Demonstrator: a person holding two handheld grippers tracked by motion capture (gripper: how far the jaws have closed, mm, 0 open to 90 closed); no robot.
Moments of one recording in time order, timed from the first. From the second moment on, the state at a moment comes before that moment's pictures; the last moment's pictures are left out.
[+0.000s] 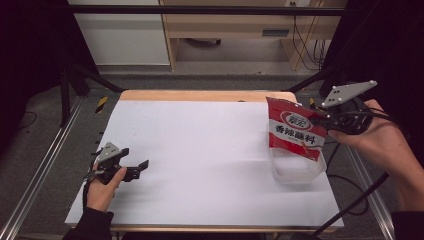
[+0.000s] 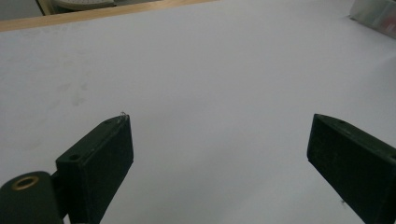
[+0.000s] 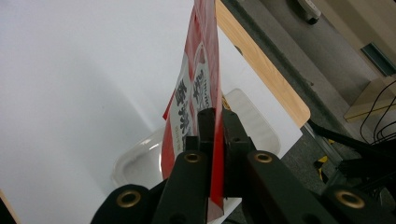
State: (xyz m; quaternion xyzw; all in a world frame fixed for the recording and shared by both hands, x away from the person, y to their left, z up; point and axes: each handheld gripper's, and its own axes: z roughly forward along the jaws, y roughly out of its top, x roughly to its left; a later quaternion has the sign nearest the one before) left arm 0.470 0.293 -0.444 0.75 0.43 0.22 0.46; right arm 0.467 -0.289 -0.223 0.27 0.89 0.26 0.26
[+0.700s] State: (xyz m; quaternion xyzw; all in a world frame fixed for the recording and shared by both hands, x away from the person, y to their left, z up) left arm 0.470 0.291 -0.445 0.75 0.42 0.22 0.46; right arm 0.480 -0.307 -0.243 0.30 0.88 0.26 0.25
